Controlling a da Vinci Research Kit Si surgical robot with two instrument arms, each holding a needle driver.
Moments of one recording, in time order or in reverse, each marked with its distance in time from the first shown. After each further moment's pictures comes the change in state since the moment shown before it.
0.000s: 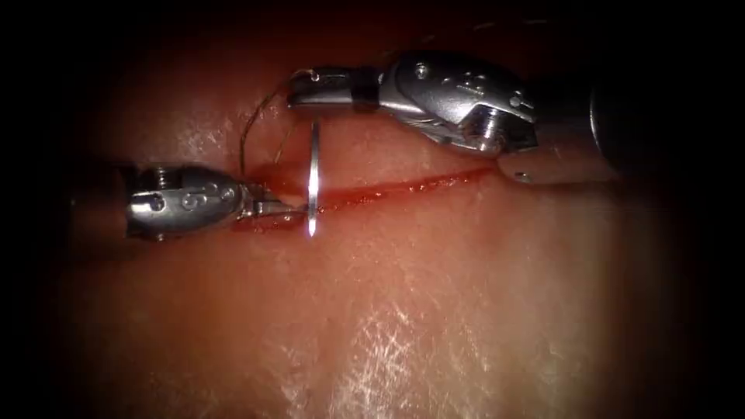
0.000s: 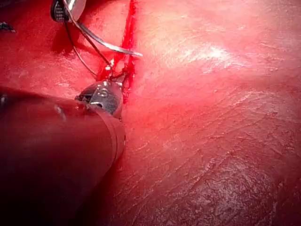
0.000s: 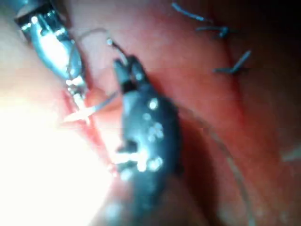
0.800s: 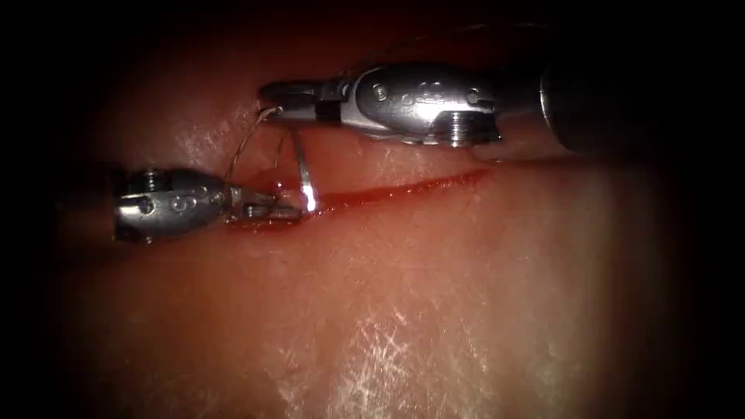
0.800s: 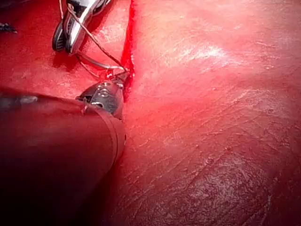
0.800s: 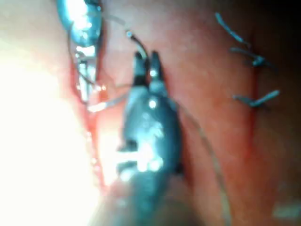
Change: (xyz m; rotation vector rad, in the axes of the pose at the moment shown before) right arm -0.003 -0.001 0.003 0.023 -0.046 -0.171; left arm 0.002 0.001 -0.001 -0.026 0.000 -0.012
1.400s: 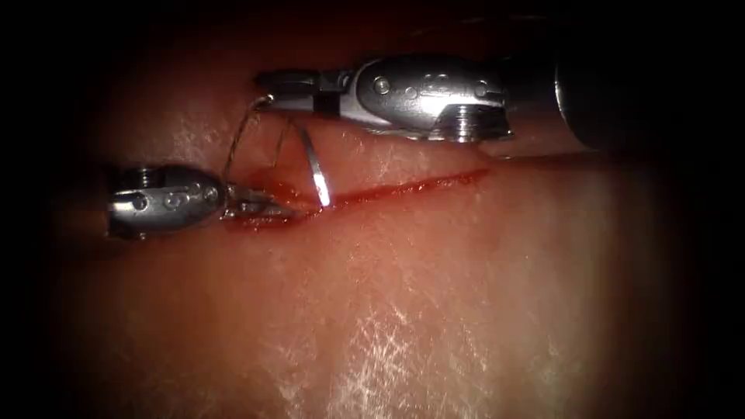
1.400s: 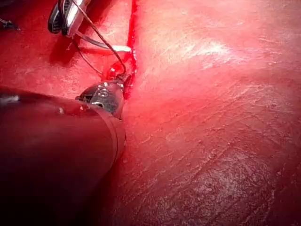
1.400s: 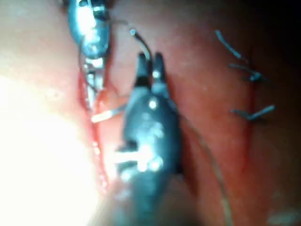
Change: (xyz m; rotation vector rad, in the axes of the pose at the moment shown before) right arm 0.003 0.001 -0.002 -0.130 0.010 0.045; left arm -0.001 -0.001 -0.001 -0.012 -0.009 0.014
